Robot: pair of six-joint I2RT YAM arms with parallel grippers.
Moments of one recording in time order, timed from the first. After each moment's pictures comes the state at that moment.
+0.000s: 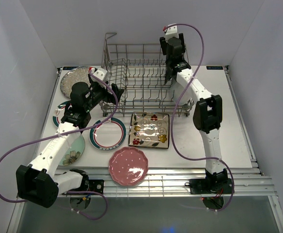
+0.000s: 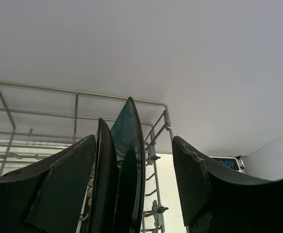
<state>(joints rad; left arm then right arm) -0.32 1.16 0.97 0.10 0.28 0.03 0.40 2.33 2.24 0.07 0.48 -0.28</state>
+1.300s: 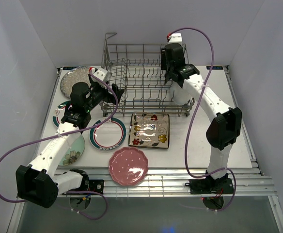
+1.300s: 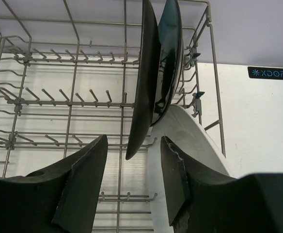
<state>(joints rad) -0.32 1.15 0.97 0.10 0.27 0.03 0.51 1.91 1.92 -0.40 0.45 0.13</state>
